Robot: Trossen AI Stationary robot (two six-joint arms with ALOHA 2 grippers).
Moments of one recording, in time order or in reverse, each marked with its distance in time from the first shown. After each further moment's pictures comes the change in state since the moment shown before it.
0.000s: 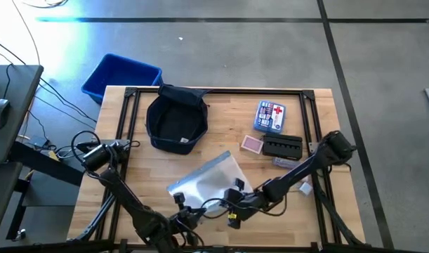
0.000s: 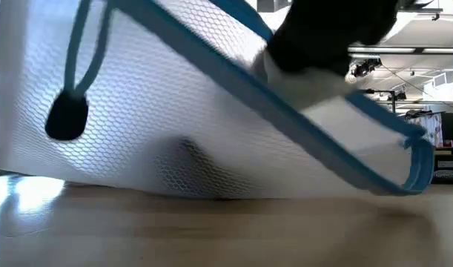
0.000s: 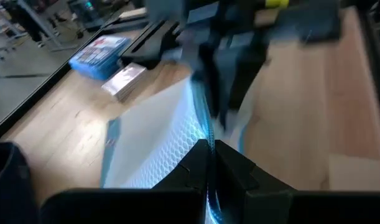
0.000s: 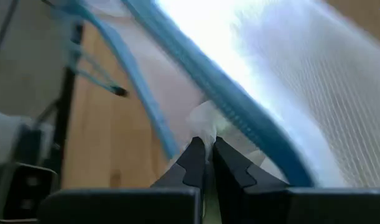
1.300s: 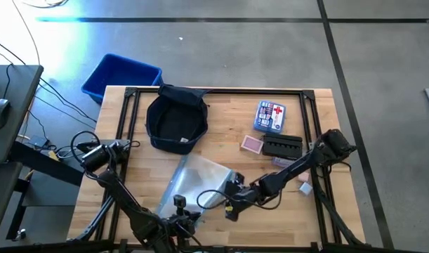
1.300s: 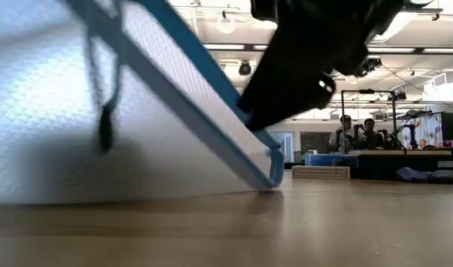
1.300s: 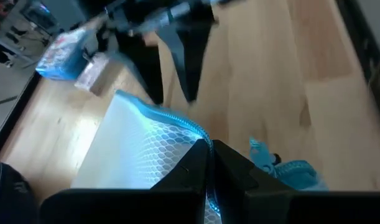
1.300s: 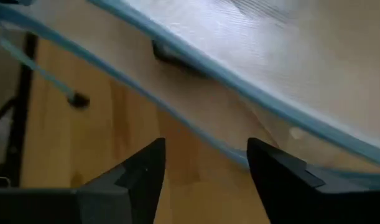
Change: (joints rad) left arm -0.018 0.000 -0.005 -0.135 0.166 0.137; right arm -0.061 -0.003 0.000 -0.091 -0.025 0.037
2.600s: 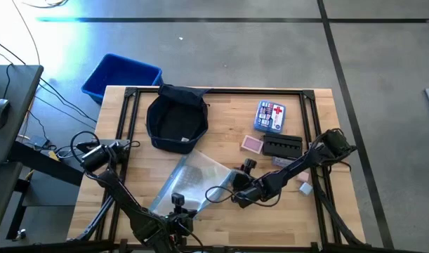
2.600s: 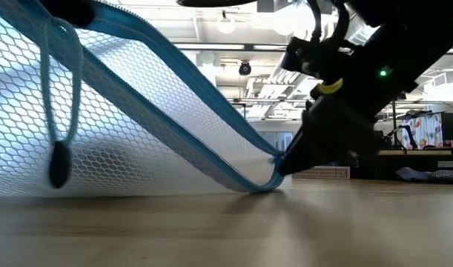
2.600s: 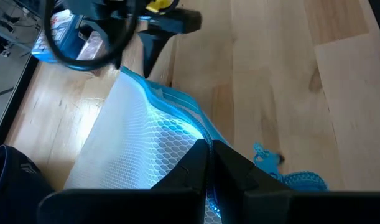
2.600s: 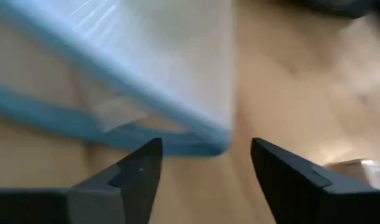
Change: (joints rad) left arm -0.001 0.000 0.000 -0.094 0.042 -0.045; right arm -0.012 -0.001 -0.184 -0.045 0.446 -0.130
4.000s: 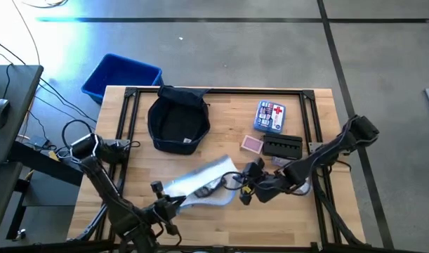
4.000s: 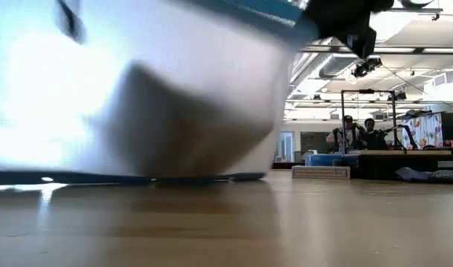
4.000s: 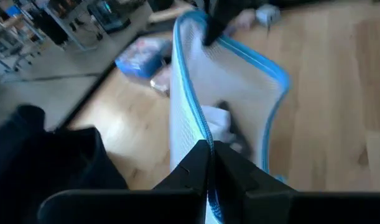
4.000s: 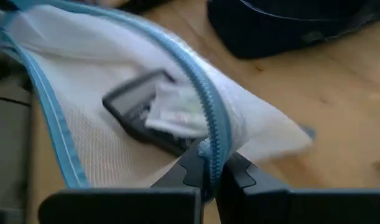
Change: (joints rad) left arm -0.069 -0.176 -0.033 -0.277 -0.223 -0.417; right arm 0.051 -0.359 0.002 -0.050 -0.149 0.260
